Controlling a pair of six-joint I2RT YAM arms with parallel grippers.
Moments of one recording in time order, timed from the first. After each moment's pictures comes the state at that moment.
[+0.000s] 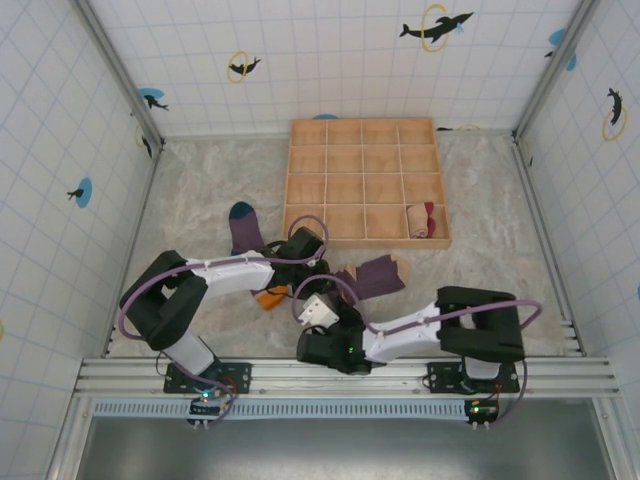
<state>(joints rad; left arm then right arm) -0.81 1.62 0.80 -0.25 0.34 -1.01 1.54 1.78 0.82 -0.20 0.94 0.37</state>
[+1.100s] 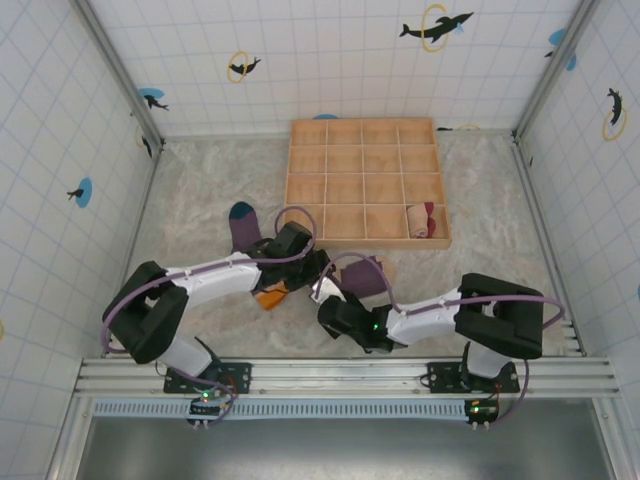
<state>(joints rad) -0.76 1.50 0.76 -0.23 0.21 -0.98 1.31 1.63 0.60 0.22 0.42 0.28</state>
